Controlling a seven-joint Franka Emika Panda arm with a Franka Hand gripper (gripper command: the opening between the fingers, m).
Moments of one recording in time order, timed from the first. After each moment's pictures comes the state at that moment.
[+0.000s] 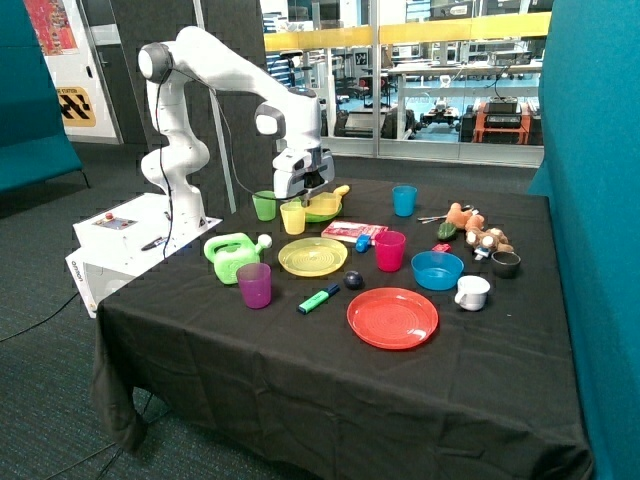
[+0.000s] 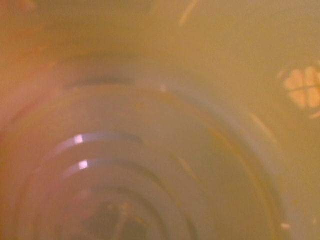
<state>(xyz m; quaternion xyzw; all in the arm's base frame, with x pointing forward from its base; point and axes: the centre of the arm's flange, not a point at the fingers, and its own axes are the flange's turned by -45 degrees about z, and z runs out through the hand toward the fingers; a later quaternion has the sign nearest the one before) 0.554 -0.100 0.396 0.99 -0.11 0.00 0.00</state>
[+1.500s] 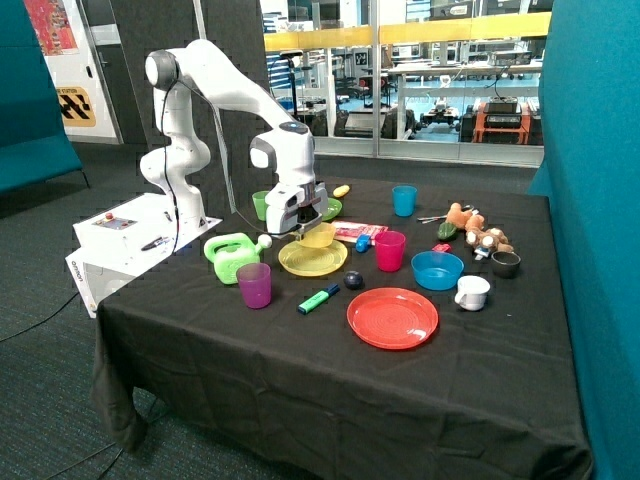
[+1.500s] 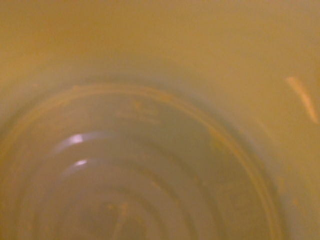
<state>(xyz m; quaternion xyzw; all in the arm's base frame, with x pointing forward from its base) 0.564 -0.157 0.329 1.00 -0.10 0.00 0.00</state>
